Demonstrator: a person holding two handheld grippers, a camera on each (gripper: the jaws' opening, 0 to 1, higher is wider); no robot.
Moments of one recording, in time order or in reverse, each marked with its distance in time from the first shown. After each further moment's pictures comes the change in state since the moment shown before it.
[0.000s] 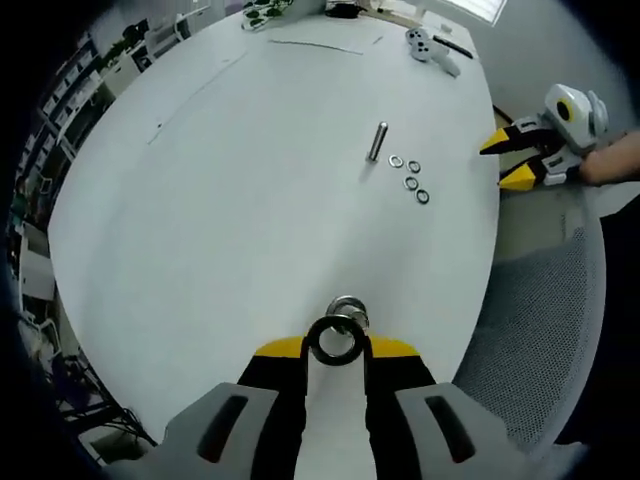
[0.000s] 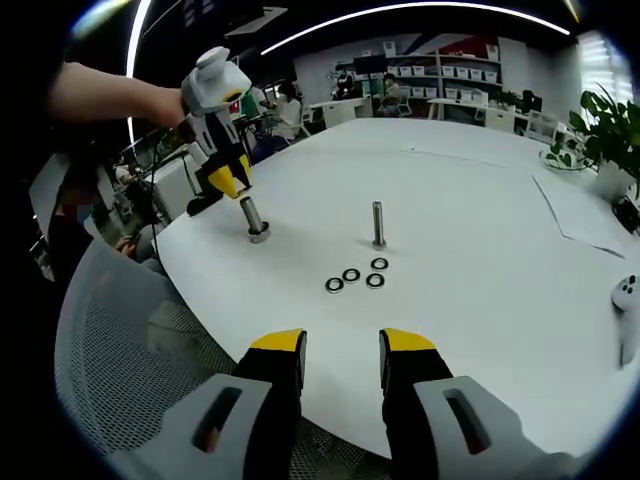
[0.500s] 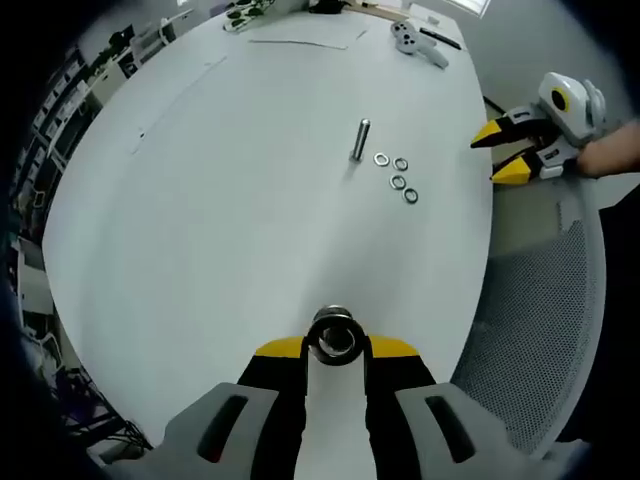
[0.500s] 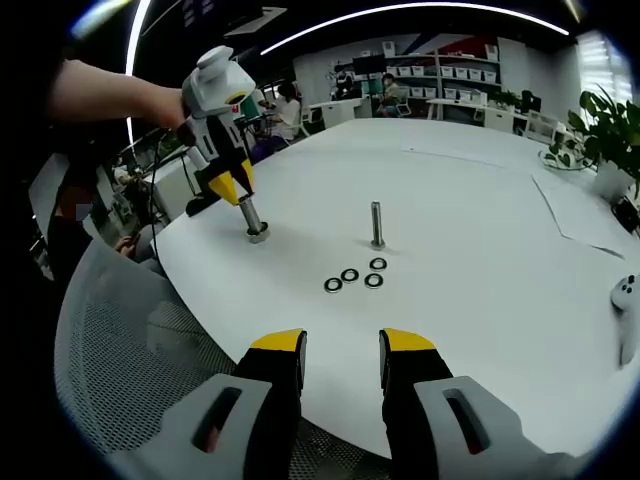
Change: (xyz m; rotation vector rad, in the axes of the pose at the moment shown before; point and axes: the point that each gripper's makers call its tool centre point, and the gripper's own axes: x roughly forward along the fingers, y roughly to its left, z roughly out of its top) left arm 0.008 -0.011 0.006 0.047 0.022 -0.021; right arm 0.000 -0.001 -0.001 0.002 0.000 -0.003
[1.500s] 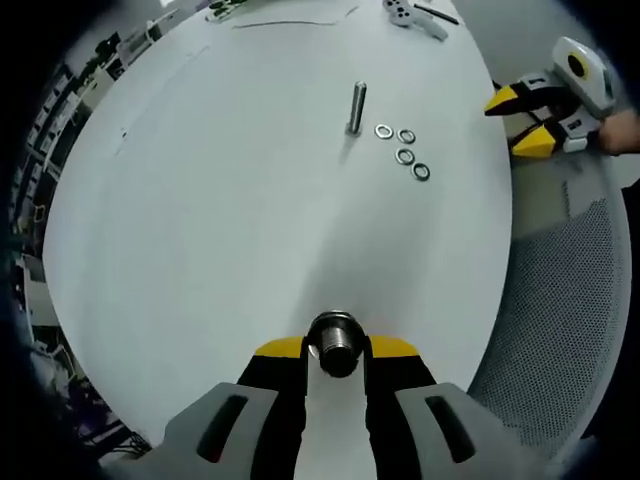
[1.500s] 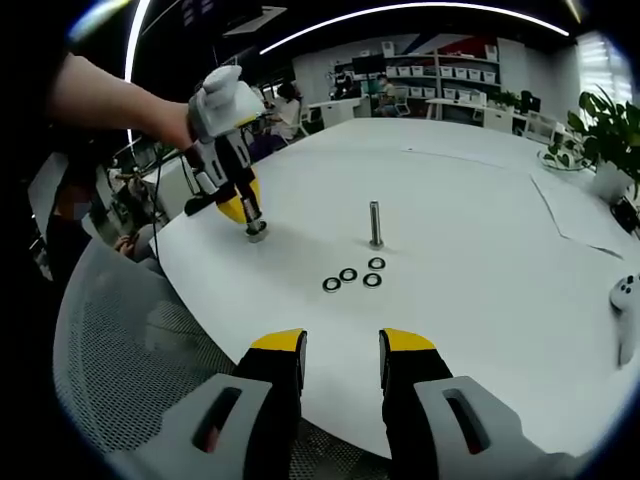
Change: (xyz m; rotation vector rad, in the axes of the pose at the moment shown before) left arm 0.037 0.000 -0.006 0.044 0.070 0.035; right arm 0.000 -0.001 0.000 -0.002 0.001 -0.006
